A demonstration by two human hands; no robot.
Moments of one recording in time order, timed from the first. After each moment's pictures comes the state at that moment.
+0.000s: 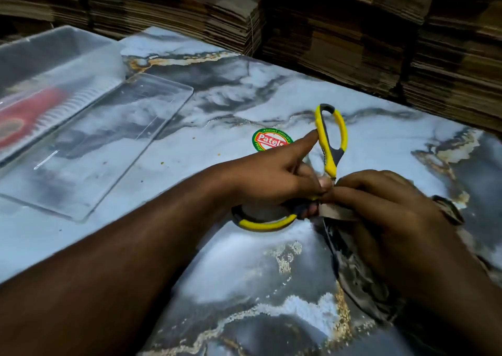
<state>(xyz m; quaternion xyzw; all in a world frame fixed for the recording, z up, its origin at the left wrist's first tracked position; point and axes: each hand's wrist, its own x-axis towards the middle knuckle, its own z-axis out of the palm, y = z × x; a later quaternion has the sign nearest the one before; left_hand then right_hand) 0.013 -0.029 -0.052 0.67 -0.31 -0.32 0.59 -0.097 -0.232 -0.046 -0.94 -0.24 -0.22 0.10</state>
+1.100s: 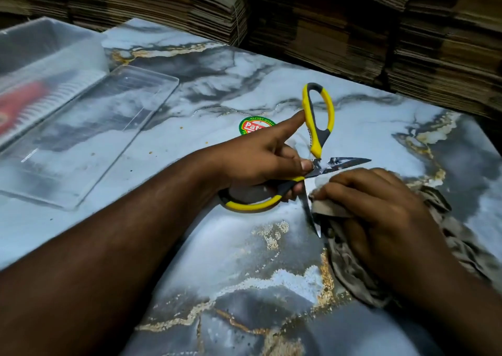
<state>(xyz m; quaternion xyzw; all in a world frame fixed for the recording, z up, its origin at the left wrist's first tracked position) 0.010 -0.027 -0.053 0.64 -0.30 -0.33 0.62 -0.120 -0.241 -0.060 -0.94 -0.24 -0.24 0.11</state>
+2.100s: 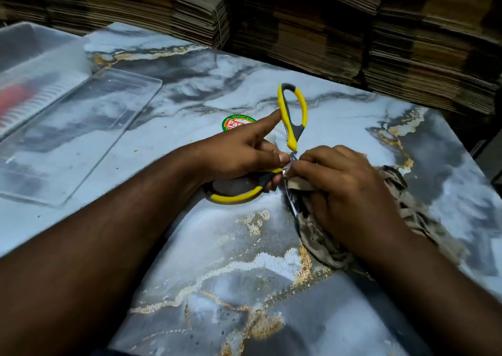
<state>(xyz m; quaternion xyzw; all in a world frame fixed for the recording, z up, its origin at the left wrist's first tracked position) 0.006 -0.028 -0.053 0.63 -0.31 -0.33 0.64 -0.107 -0.229 -0.053 -0.93 -0.23 -0.27 0.08</state>
